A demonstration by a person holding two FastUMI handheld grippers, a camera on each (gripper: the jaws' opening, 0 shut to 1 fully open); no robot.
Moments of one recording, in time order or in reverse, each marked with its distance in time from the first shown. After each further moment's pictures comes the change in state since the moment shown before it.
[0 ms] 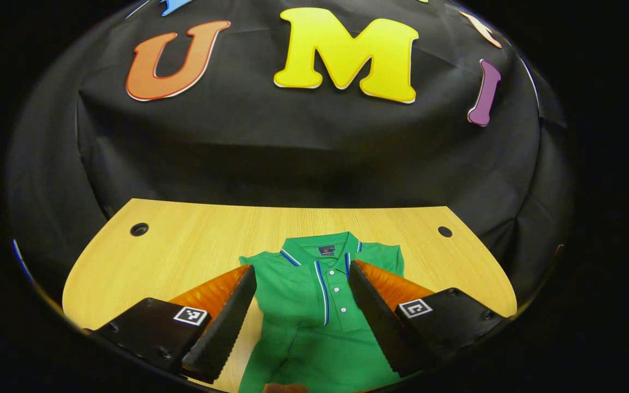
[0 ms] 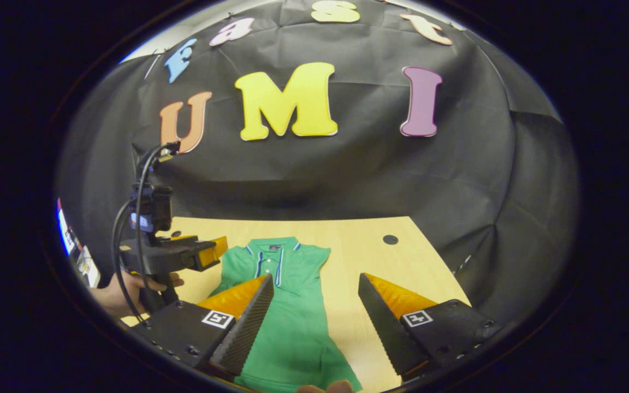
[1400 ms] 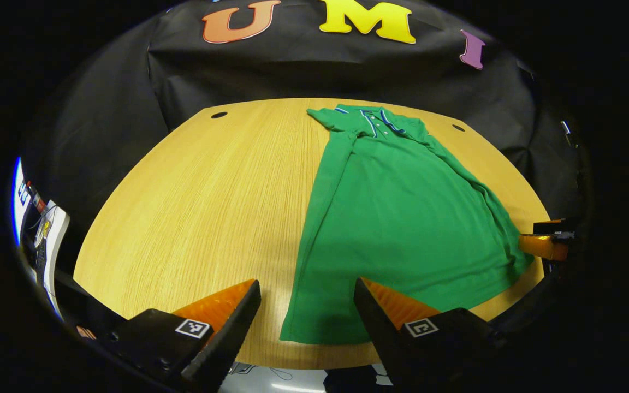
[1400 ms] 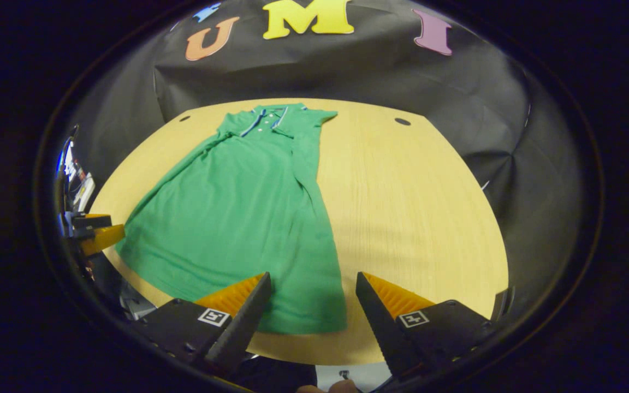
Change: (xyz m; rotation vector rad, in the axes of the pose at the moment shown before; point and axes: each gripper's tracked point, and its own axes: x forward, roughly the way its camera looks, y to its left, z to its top) left arm -0.211 0.075 -0.287 0.042 0.396 0.098; right arm -0.038 -0.061 -0.284 -0.109 0.482 0.036
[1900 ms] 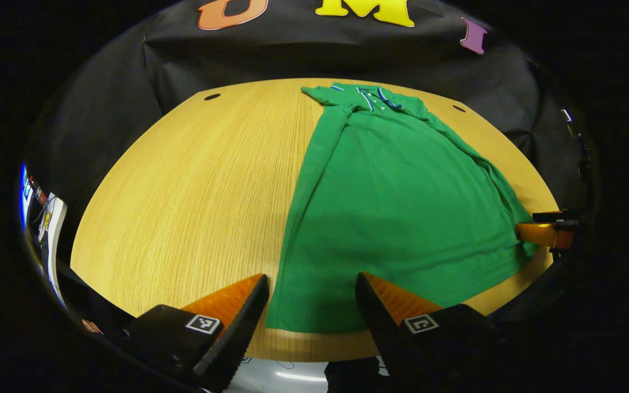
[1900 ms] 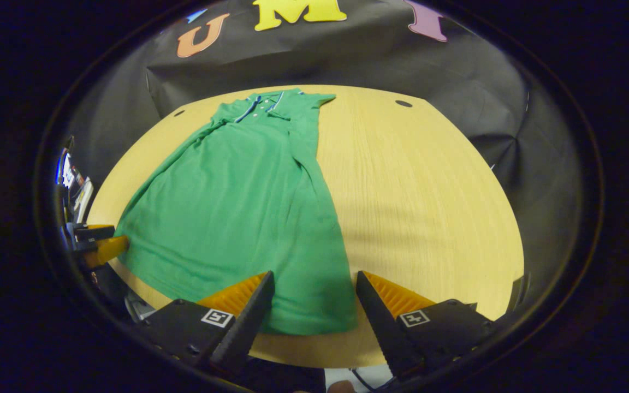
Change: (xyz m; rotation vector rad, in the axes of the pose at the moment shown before) left arm 0.007 0.004 -0.018 0.013 0.053 -0.034; right arm 0.012 0.005 -0.013 0.037 0.043 0.026
